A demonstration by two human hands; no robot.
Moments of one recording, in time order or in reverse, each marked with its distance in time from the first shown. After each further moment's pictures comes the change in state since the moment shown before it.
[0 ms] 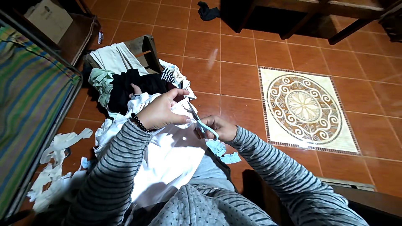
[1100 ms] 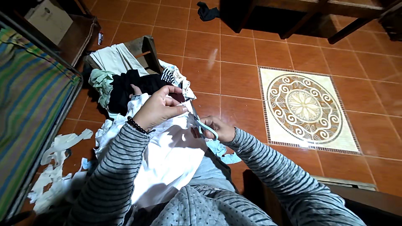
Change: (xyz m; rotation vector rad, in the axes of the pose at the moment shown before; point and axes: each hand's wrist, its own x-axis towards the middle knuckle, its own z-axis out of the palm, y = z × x) left_hand -0.003 -0.002 0.001 -0.163 0.180 -0.001; right_hand 0.002 0.003 0.006 -0.003 0.045 -0.022
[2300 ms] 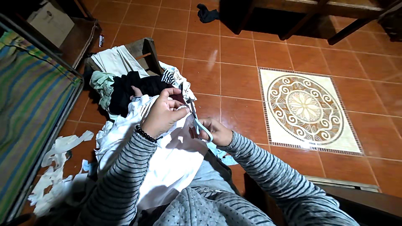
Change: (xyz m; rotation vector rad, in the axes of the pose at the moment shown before) left_hand -0.008 -0.006 0.023 -0.029 0.161 0.050; right_hand 0.006 -0.001 0.015 -0.065 0.121 -0.052
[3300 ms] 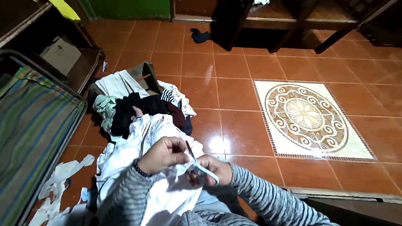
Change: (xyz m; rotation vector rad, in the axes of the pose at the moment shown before) left_hand -0.016 -0.028 -0.015 -0.181 -0.505 0.152; right_hand -0.022 -0.001 0.035 0.329 -0.191 -0.113
